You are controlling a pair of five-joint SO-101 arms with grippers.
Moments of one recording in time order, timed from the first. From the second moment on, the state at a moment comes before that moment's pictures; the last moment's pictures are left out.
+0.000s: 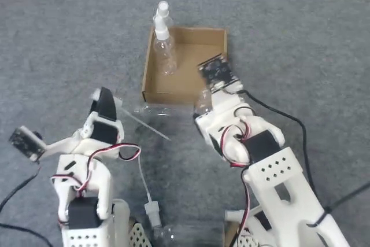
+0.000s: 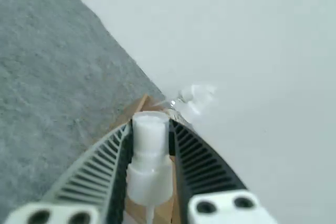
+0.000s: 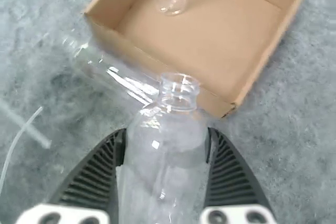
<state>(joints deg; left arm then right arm) -9.6 -103.2 83.4 46.1 55.3 -31.3 -44.5 47.3 54.2 3.6</state>
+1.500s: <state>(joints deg) -17.5 -103.3 83.5 43.5 66.0 -40.4 -44.5 57.1 49.0 24.5</state>
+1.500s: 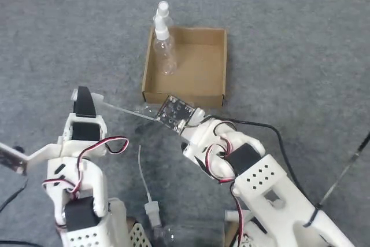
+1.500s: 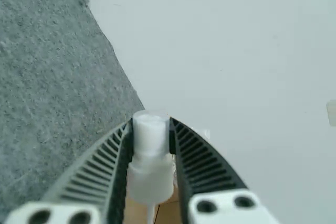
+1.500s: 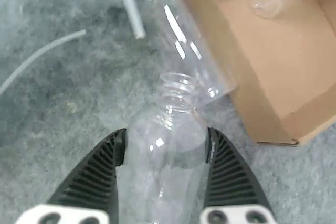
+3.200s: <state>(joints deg) -12.8 -103.3 86.4 44.2 62.6 -44.0 -44.5 63.5 37.6 31.0</state>
